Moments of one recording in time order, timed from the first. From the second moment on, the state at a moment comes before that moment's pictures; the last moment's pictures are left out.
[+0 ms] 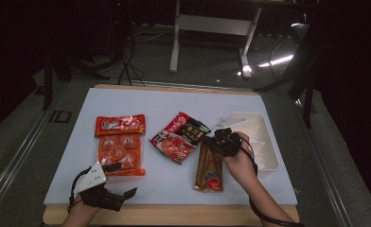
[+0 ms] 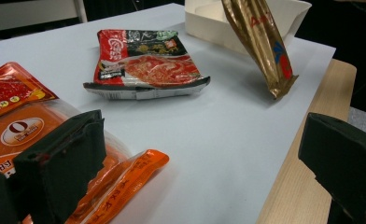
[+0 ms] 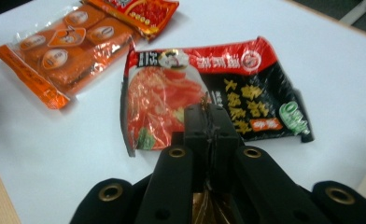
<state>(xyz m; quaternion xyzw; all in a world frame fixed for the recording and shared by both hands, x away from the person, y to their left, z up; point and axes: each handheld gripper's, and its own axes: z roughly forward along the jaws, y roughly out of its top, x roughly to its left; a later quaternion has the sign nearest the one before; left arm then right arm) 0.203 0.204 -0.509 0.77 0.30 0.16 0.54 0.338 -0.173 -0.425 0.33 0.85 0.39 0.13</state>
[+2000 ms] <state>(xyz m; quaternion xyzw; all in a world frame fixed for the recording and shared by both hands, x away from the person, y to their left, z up) 0.206 0.203 -0.513 0.77 0.31 0.15 0.54 0.450 -0.261 -0.321 0.37 0.76 0.46 0.27</state>
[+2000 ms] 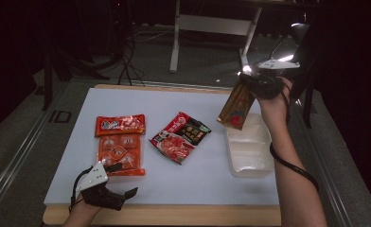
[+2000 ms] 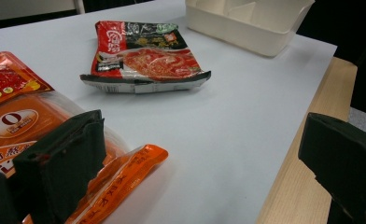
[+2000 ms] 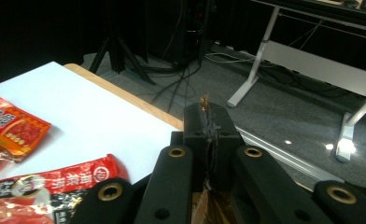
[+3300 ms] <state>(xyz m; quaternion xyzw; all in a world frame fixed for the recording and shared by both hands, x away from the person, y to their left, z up) 0.204 0.202 -0.514 0.77 0.32 0.15 0.53 0.474 -0.329 -0.384 0.40 0.74 0.48 0.25</state>
